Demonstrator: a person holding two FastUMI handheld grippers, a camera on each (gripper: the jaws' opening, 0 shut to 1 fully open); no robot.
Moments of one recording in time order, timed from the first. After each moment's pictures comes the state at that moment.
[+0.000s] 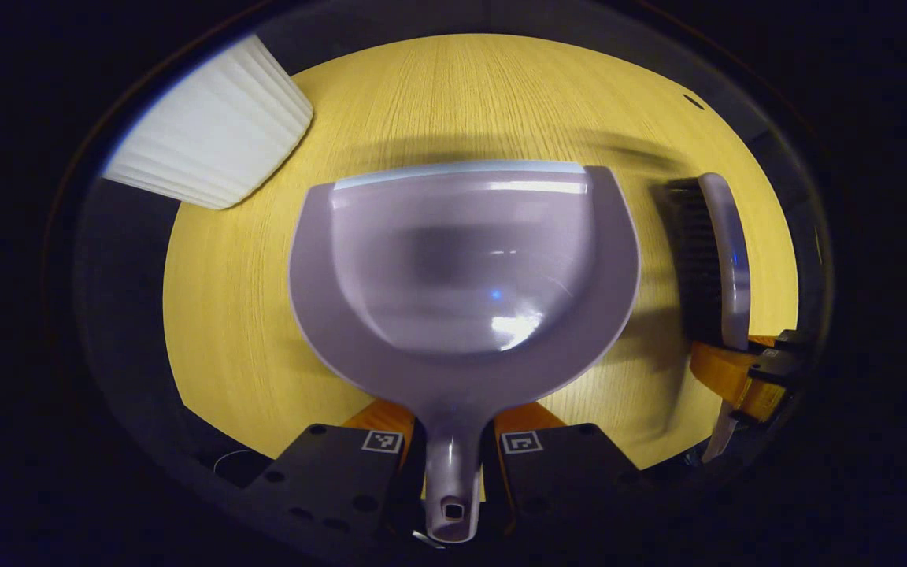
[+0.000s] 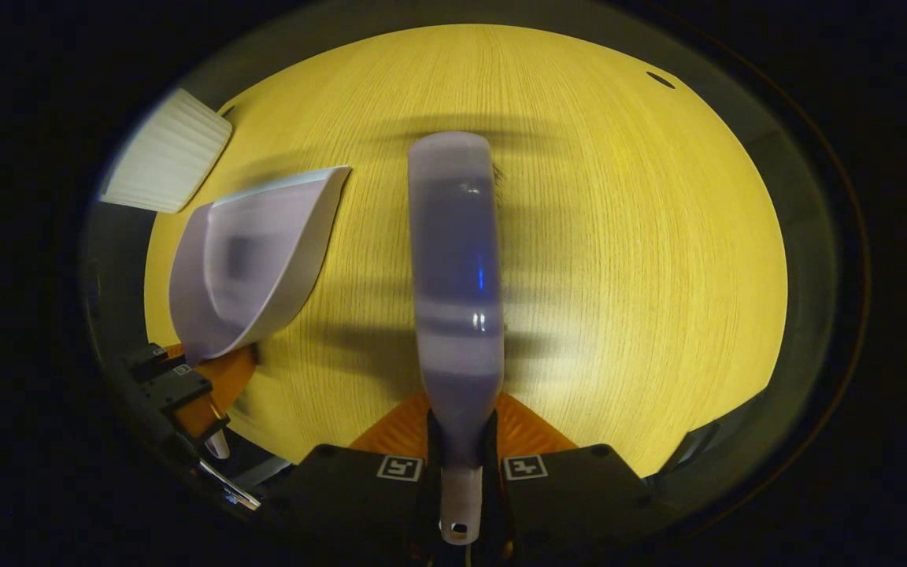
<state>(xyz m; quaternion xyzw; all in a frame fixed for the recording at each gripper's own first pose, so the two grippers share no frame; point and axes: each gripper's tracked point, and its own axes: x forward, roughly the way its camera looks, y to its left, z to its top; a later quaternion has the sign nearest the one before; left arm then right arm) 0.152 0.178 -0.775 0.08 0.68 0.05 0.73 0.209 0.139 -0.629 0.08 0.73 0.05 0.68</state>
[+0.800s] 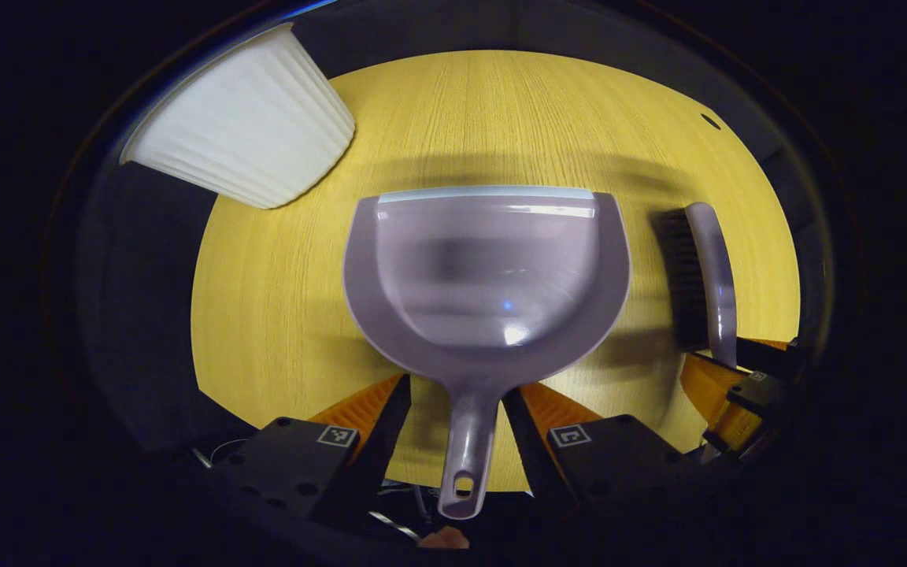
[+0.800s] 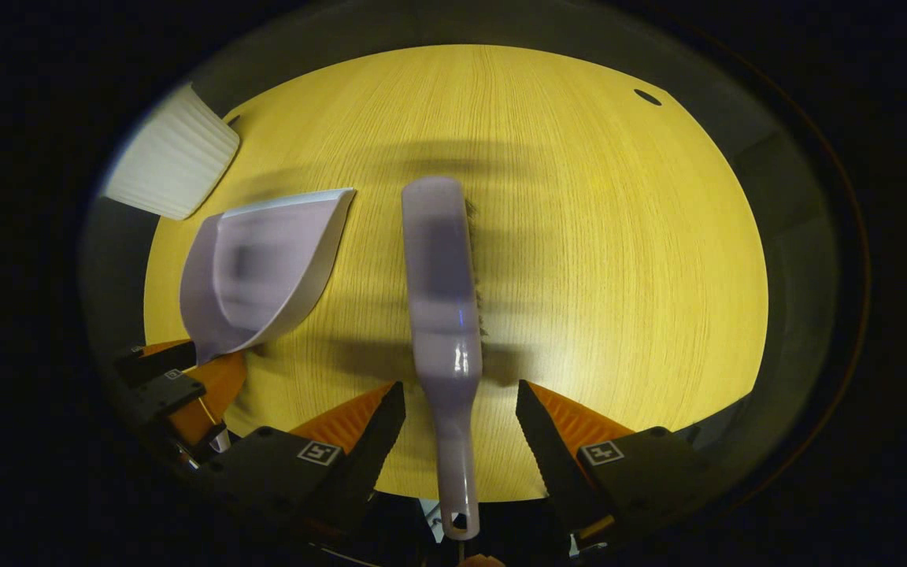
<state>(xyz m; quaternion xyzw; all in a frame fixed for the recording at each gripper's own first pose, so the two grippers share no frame) 0.154 0.181 -0.751 0.07 0.66 0.11 0.74 0.221 0.121 -0.602 0.06 0.70 0.05 0.71</state>
